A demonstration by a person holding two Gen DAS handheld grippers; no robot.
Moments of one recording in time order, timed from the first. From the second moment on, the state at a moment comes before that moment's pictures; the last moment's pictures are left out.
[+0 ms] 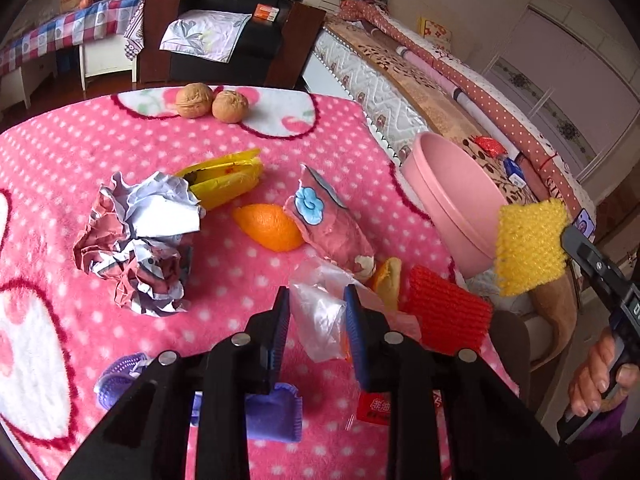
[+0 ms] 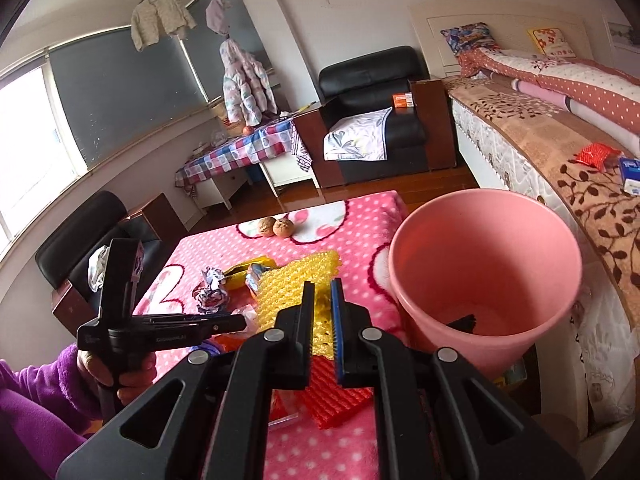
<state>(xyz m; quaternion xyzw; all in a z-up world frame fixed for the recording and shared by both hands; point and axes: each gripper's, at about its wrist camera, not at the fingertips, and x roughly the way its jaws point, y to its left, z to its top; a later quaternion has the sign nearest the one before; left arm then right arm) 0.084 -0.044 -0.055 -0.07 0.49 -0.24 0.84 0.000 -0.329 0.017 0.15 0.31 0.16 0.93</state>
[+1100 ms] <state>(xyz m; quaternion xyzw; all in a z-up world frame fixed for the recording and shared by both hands) 0.118 -0.213 0.018 0.02 0.39 -0.30 0.87 0.041 -0.428 -0.007 0.11 0.31 -0.03 0.94</state>
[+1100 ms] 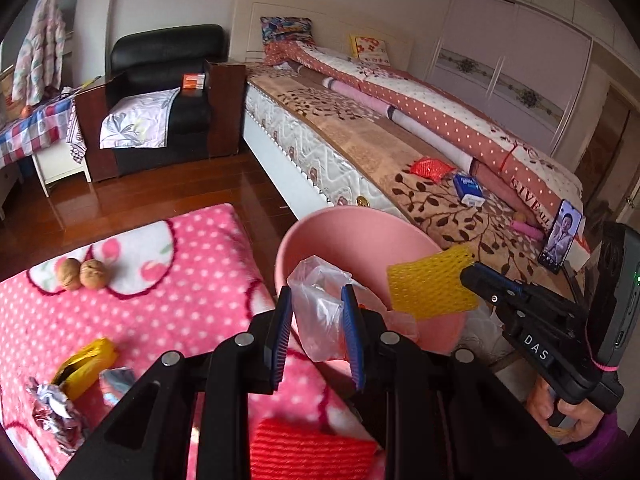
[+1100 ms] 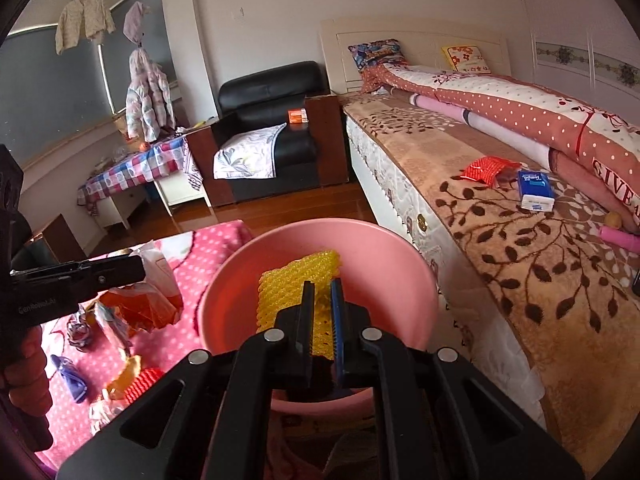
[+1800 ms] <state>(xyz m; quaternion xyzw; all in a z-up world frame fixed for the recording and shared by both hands) 0.133 -0.250 -0.007 0.04 0.38 -0.32 0.87 0.063 -0.417 -0.013 0.09 0.35 -0.08 0.93</state>
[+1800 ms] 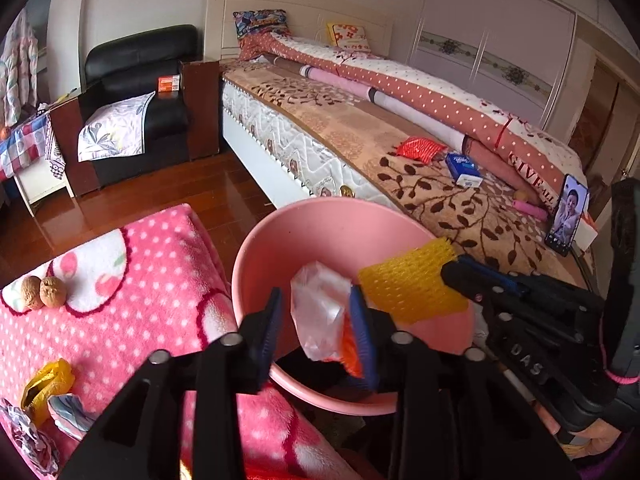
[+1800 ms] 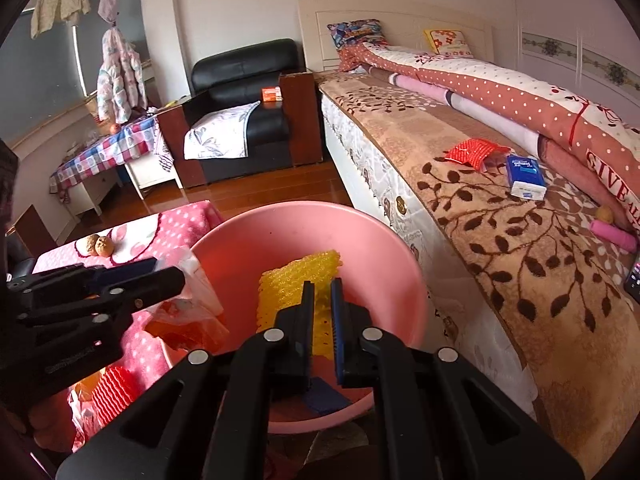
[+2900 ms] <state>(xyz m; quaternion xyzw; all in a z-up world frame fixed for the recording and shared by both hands) 0.125 -0.102 0.032 0.03 0.32 -0.27 0.91 0.046 -0.349 0.026 0.14 0.32 -0.07 0.94</state>
